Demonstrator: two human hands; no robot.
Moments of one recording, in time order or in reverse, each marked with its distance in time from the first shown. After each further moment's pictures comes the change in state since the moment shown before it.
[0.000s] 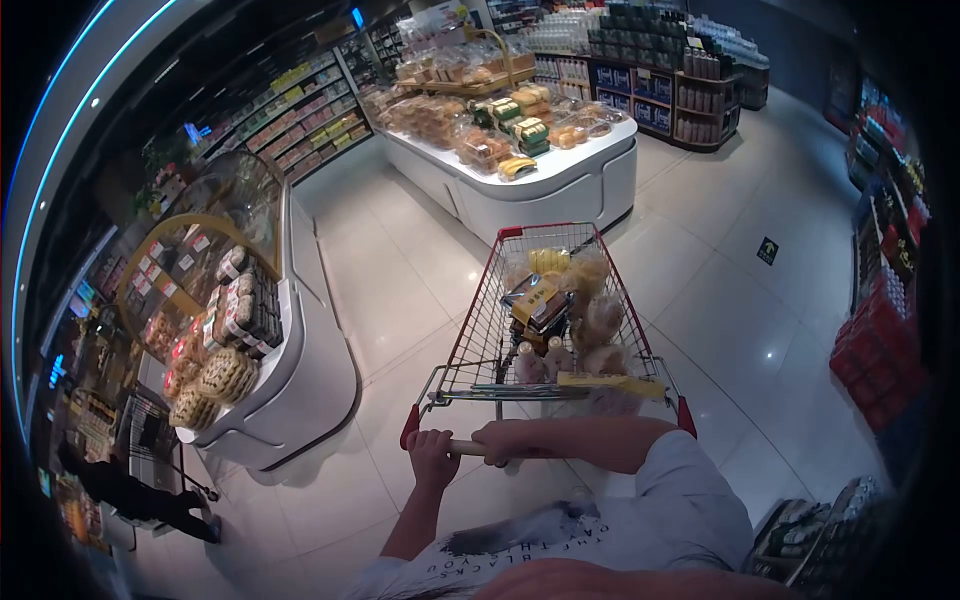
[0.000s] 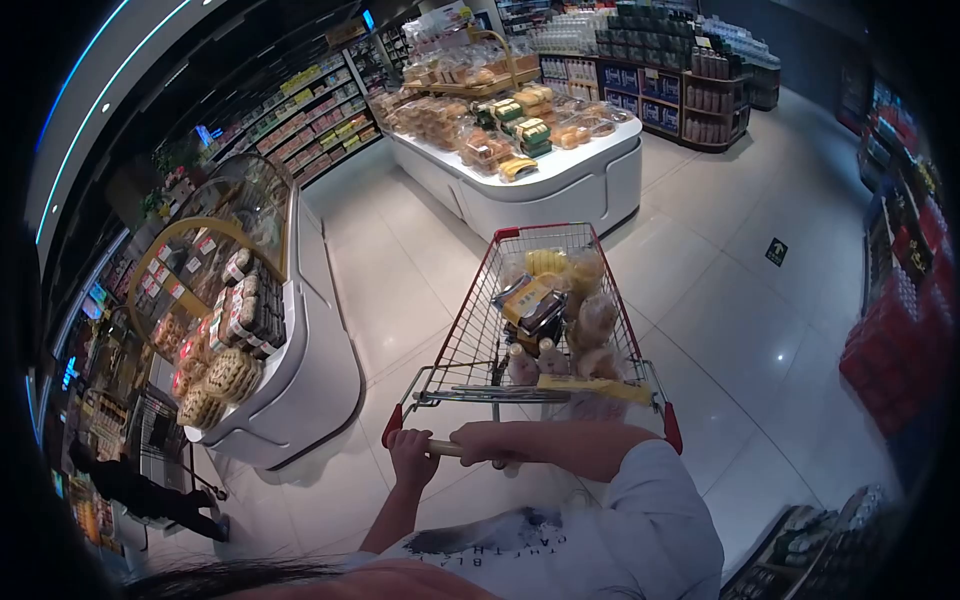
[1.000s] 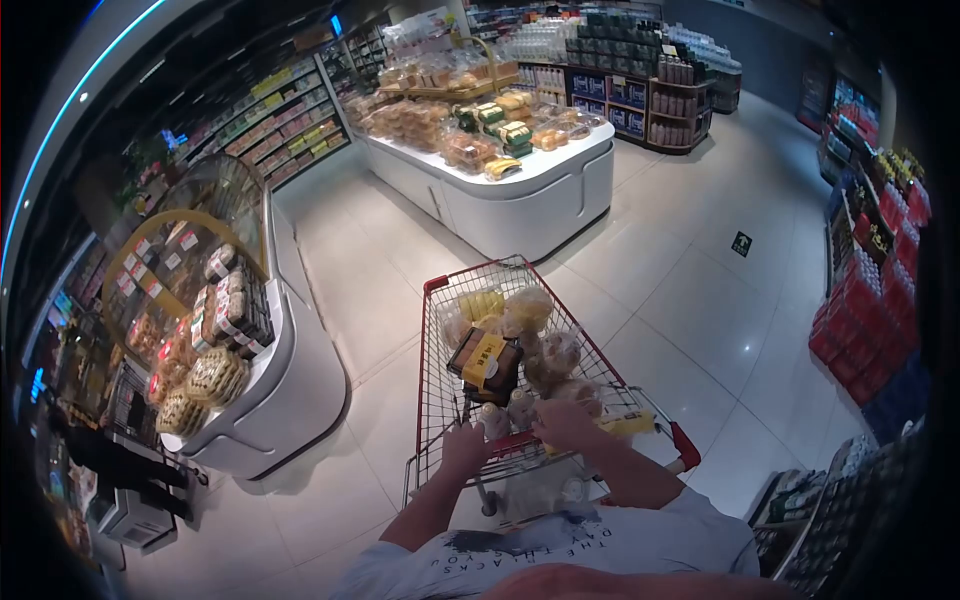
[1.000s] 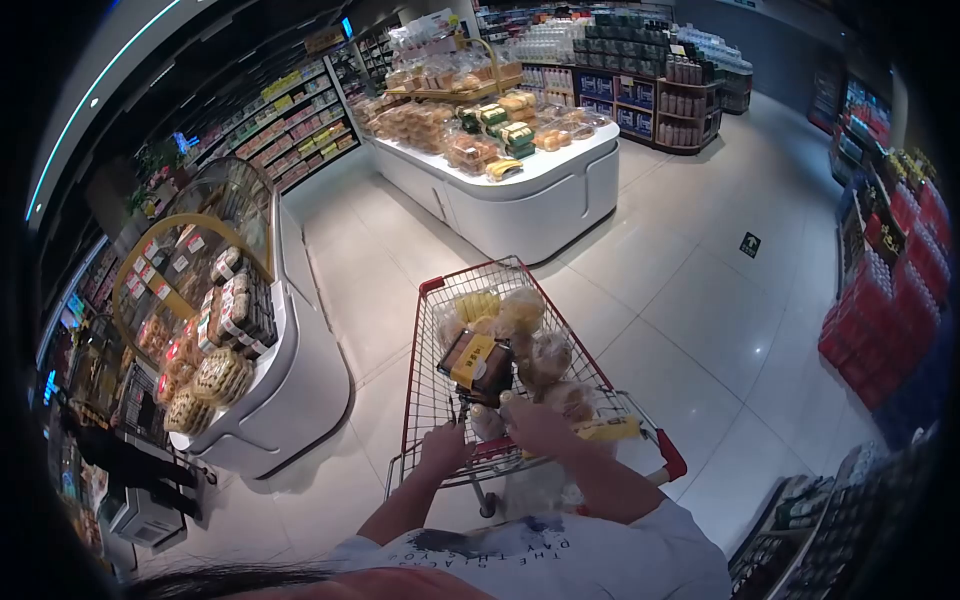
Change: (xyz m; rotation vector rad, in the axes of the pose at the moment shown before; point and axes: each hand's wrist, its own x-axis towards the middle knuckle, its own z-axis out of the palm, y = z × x) left_hand -0.013 0.004 -0.027 0.036 -0.943 -0.105; right_hand -0.068 -0.051 0.069 -0.049 0.803 0.360
